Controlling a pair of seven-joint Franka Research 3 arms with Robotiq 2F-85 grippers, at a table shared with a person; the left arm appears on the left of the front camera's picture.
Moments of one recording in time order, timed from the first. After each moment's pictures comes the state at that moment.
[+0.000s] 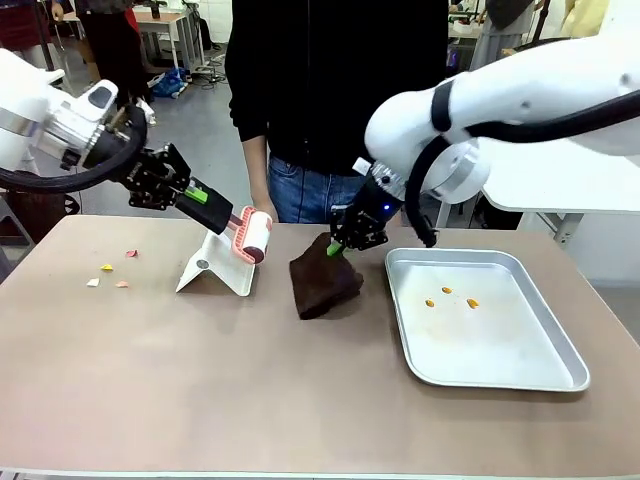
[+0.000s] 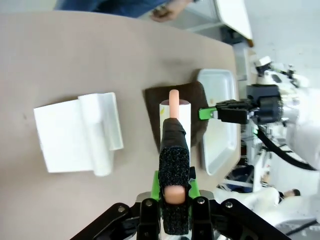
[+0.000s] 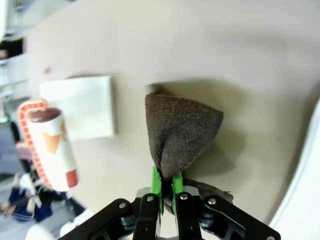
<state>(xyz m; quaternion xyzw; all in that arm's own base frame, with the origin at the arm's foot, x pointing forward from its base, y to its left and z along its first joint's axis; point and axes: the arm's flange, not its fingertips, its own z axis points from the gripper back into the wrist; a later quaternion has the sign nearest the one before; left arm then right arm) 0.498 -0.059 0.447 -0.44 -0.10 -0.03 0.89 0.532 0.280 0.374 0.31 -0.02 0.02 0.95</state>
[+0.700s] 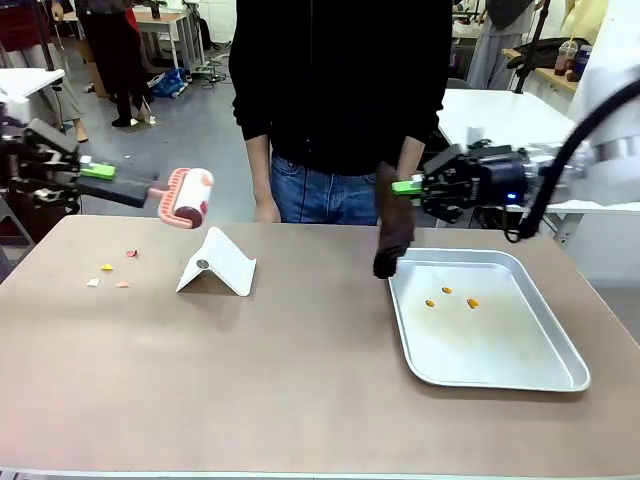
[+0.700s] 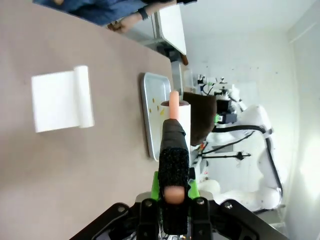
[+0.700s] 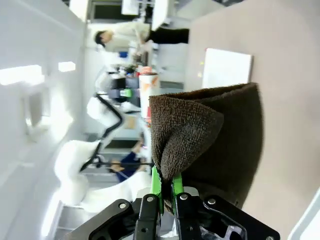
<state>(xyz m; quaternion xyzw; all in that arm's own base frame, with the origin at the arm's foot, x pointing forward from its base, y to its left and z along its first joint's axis) 0.428 0.074 0.449 -0.59 -0.12 0.02 0.80 0.451 0.125 0.428 0.65 -0.04 0.03 0.76</state>
